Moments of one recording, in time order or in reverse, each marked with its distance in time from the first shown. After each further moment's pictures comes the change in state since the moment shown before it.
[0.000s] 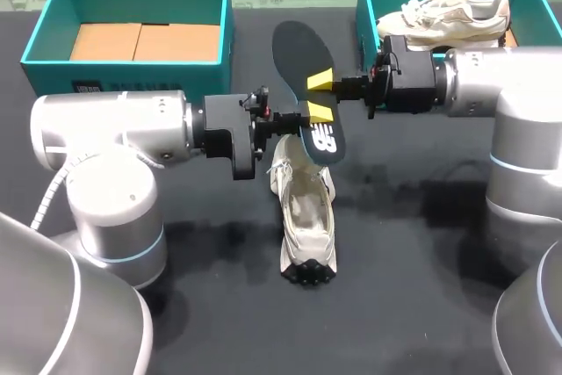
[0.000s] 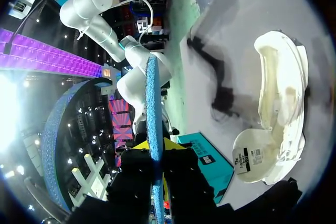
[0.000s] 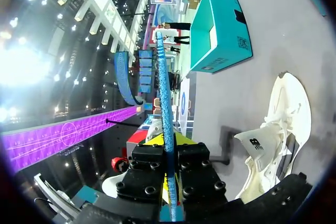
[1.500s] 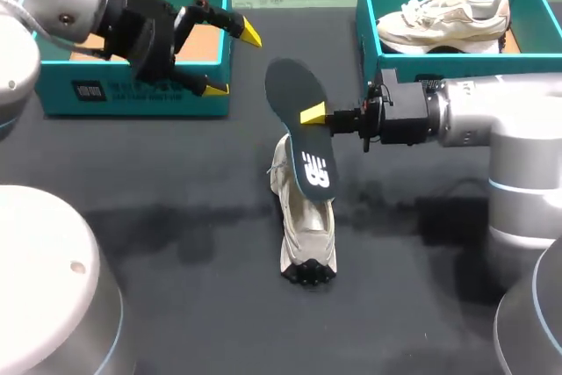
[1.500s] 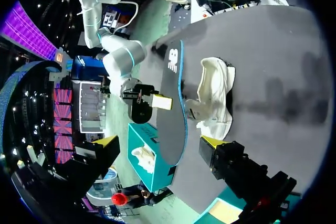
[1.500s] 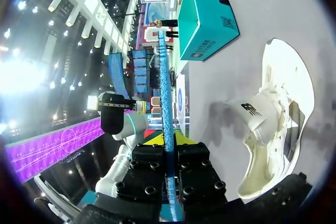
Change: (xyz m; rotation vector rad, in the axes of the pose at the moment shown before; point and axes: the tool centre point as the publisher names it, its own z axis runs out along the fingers) left arm -0.046 0.067 -0.120 0.020 0.538 -0.170; right arm -0.027 -0.045 0.011 0.018 -0.036 0.081
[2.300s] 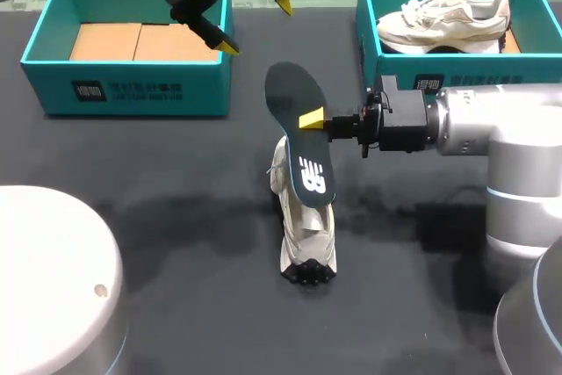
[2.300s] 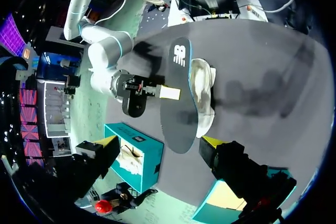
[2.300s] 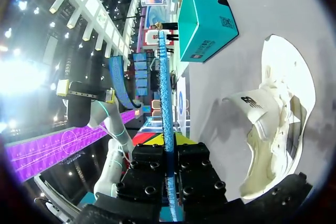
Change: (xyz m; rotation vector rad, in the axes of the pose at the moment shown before) left arm -0.055 0.011 0.004 0.010 0.337 0.006; right arm -0.001 -0.006 0.002 -0.028 0.009 -0.003
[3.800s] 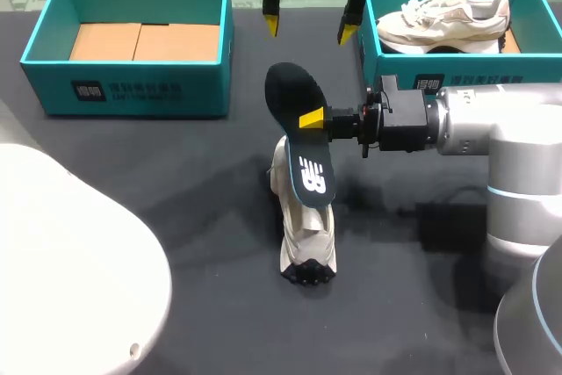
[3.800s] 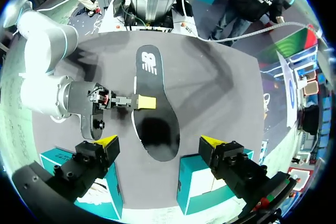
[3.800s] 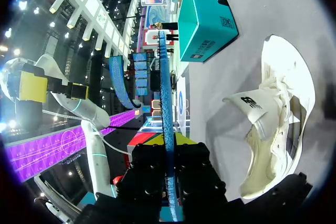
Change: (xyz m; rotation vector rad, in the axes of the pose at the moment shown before) left arm -0.038 -0.012 0.039 0.082 0.792 0.080; right arm 0.000 0.000 0.000 0.001 -0.001 0.000
